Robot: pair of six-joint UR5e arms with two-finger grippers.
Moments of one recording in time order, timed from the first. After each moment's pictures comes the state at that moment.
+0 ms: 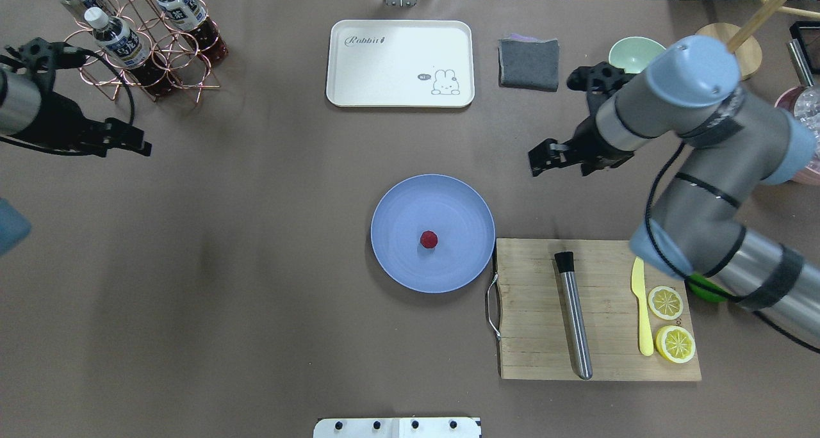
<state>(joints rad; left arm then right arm) -1.05 -1.68 -1.75 -2.09 -2.25 -0.80 0.86 -1.27 1.75 -1.28 2.16 0.88</state>
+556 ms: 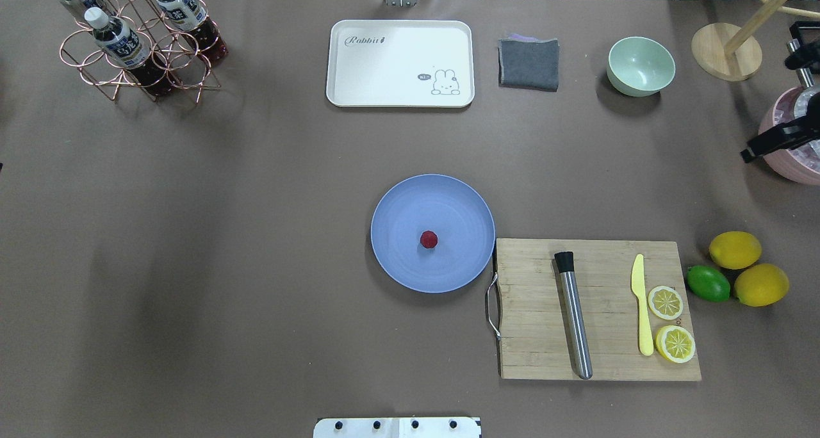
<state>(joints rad) -1.31 -1.45 -1.74 -2.09 -2.40 -0.39 1.28 -1.53 1.65 -1.36 2.31 0.13</state>
